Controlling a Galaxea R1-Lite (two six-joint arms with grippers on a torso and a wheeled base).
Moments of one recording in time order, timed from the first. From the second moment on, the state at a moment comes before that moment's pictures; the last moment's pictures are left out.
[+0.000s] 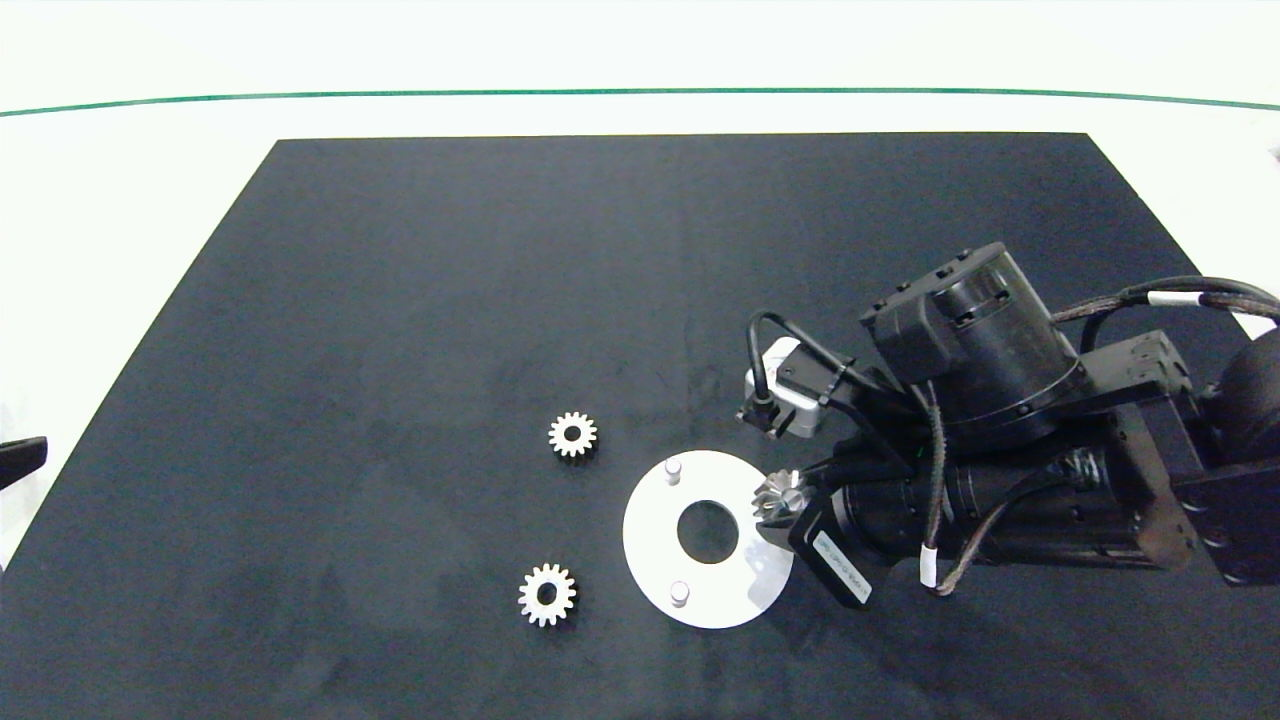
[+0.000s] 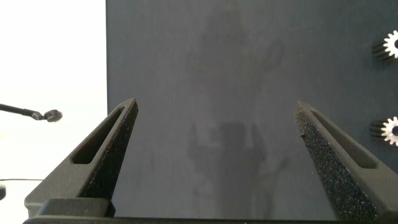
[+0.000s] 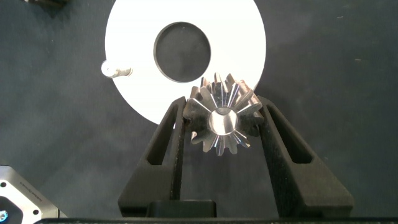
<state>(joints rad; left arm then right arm) 0.12 0.87 -1.05 0.53 -0.02 0.18 0.79 1.69 -1.23 0.32 -0.17 -0.20</state>
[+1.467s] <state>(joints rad) 0.12 0.86 -1.05 0.53 -0.02 0.18 0.79 1.74 -1.23 0.33 -0.22 -0.20</state>
